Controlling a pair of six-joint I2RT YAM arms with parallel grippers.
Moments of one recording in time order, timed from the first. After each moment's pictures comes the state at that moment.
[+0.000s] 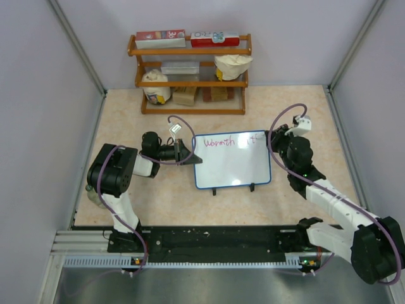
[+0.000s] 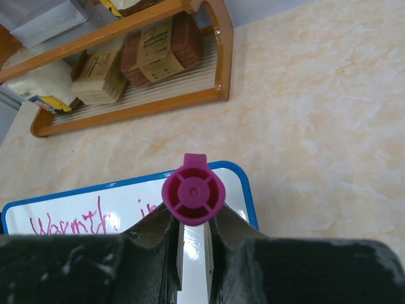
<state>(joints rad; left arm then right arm) -0.21 1.86 0.63 1.02 1.20 -0.80 0.37 1.03 0.52 0.37 0.21 0.46</state>
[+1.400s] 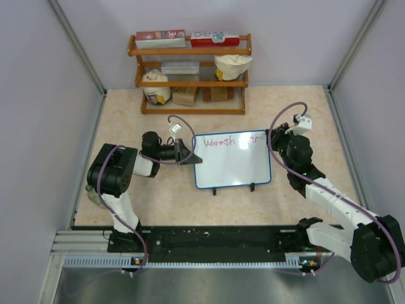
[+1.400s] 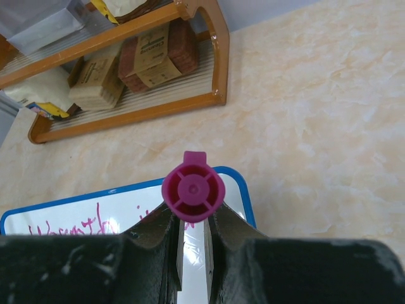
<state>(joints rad) -0.21 1.86 0.64 1.01 1.20 -0.80 0.37 1.04 0.53 0.37 0.22 0.47</state>
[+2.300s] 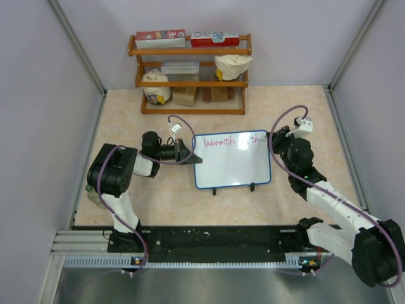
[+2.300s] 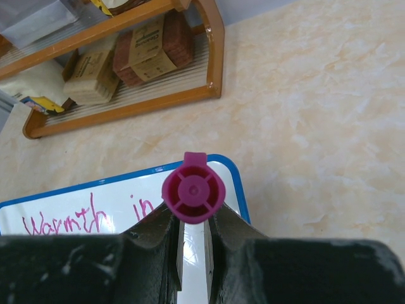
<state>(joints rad) -0.21 1.86 0.64 1.01 1.20 -0.80 0.37 1.01 0.51 0.35 0.23 0.47</state>
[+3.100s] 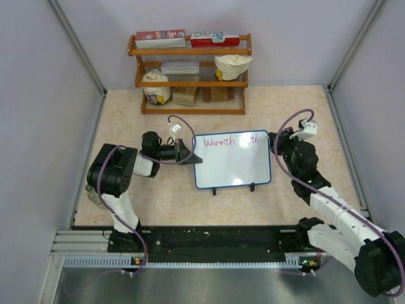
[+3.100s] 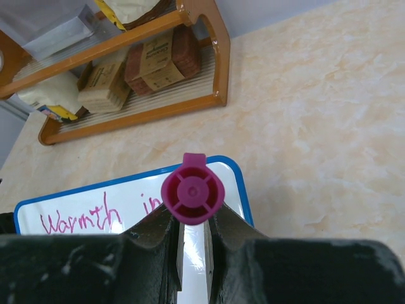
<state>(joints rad) -0.21 1.86 0.64 1.01 1.20 -0.80 0.37 0.91 0.48 0.33 0.23 0.48</state>
